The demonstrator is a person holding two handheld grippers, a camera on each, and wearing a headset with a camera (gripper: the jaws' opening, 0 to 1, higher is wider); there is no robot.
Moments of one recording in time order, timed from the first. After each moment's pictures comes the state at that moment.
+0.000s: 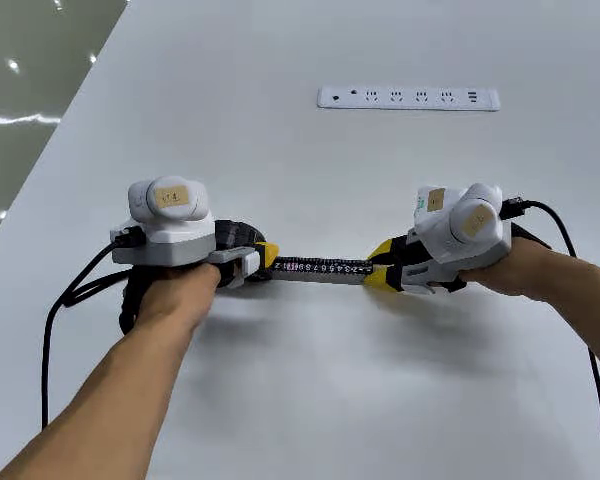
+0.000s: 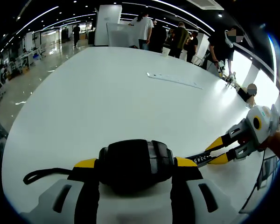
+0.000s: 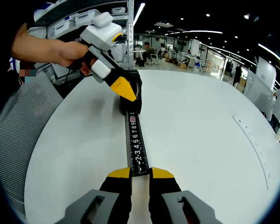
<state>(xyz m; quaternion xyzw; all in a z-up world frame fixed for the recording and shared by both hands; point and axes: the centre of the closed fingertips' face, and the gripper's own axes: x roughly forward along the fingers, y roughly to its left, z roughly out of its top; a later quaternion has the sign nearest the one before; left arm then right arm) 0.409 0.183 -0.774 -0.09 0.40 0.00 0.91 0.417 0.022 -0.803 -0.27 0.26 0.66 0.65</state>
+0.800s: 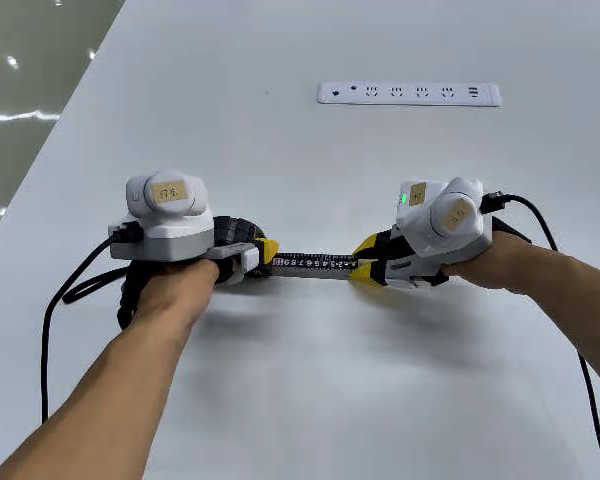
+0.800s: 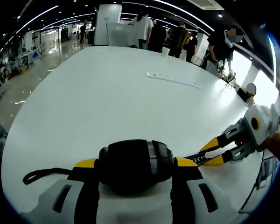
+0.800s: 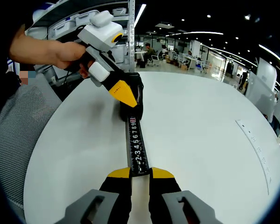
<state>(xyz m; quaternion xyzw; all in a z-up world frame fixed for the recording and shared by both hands) 0.410 0.183 -0.774 -0.09 0.40 -0.01 0.91 0.416 0.040 -0.803 -0.27 0.25 0.67 0.65</state>
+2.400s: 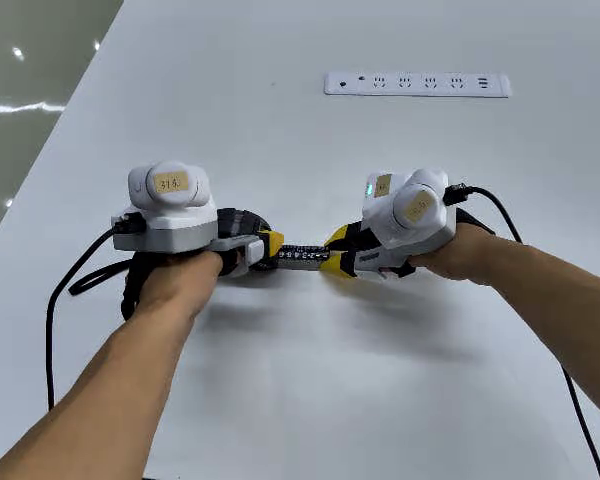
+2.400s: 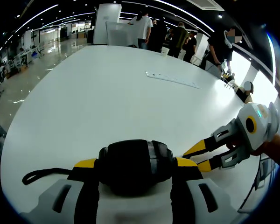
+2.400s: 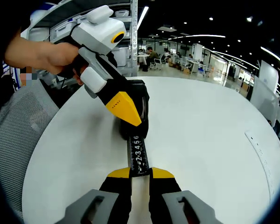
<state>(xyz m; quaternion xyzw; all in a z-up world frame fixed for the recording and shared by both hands) 0.409 0.183 -0.773 -0.09 0.40 -0.01 0.91 0.408 0.086 -0.801 -0.26 0.24 0.68 0.64</state>
